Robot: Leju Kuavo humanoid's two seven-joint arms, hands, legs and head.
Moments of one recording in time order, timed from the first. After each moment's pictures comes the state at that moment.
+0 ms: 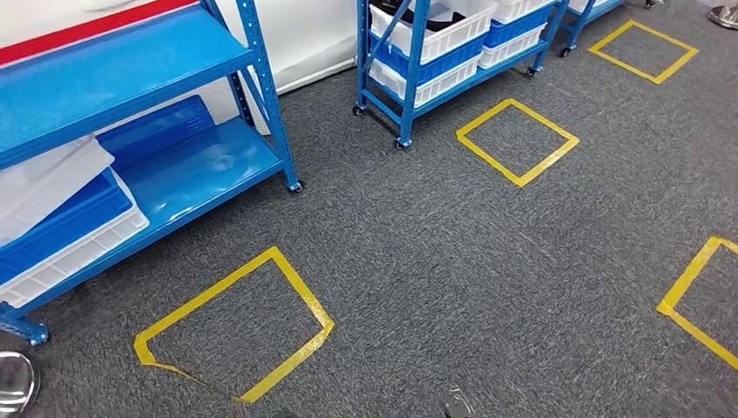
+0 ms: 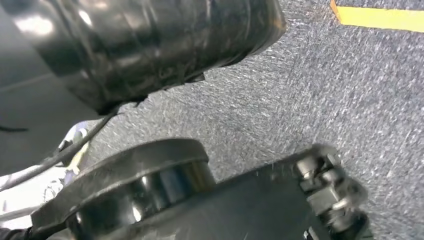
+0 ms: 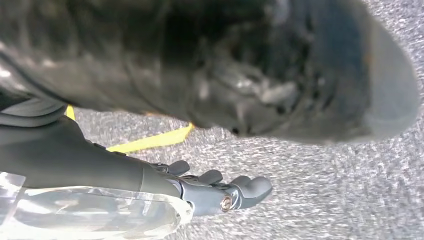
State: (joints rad) left arm -0.10 -0.13 -0.96 -0.25 0.38 0.53 0.08; right arm -0.19 -0.04 0.89 -0.27 -0.55 -0.31 -0.02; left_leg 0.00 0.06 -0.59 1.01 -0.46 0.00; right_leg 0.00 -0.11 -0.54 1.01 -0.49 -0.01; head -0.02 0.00
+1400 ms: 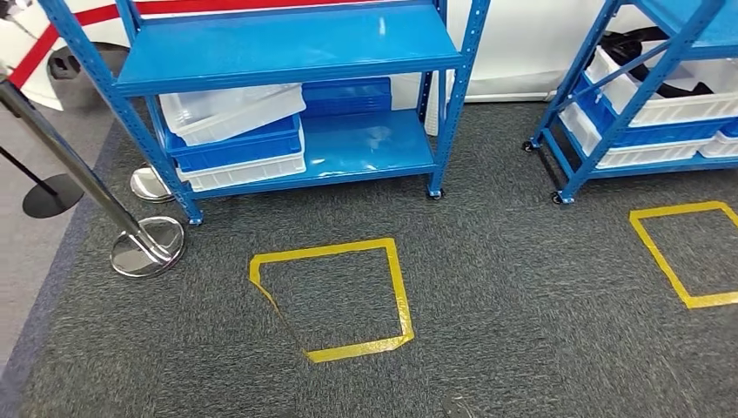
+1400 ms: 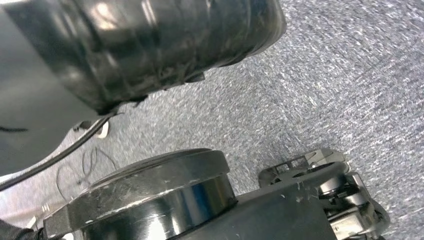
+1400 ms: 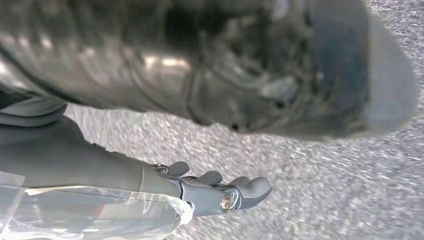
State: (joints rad) left arm -0.10 -0.13 -0.98 -0.25 0.39 0.51 0.08; right arm -0.18 -0.04 0.90 -0.26 -0.65 -0.29 -0.04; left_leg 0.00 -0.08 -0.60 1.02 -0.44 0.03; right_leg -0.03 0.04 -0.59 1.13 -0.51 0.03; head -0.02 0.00
